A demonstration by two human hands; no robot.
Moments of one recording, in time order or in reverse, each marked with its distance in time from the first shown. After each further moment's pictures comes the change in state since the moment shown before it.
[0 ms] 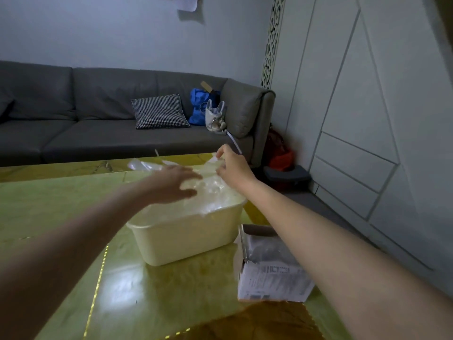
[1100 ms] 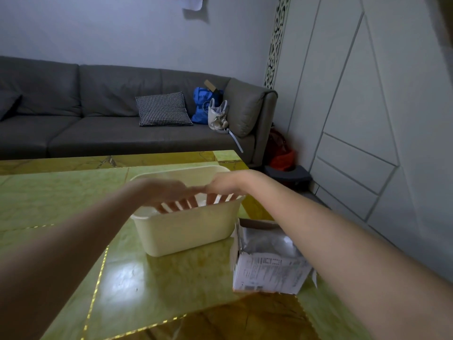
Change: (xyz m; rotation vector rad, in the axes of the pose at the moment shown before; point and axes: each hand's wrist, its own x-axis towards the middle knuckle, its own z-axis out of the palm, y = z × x) left_hand -0.019 0.022 -0.003 -0.715 -0.450 -0.377; right_hand -0.025 -0.027 -0.011 -0.167 -0.759 0.183
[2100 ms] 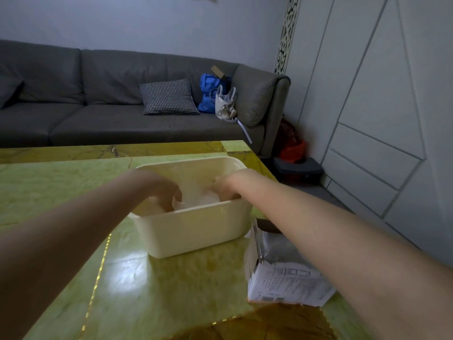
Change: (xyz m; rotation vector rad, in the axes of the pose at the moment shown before) left_hand 0.057 -0.030 -0.019 0.991 -0.030 -0.154; right_hand 0.078 0.008 0.012 -0.656 -0.091 0.003
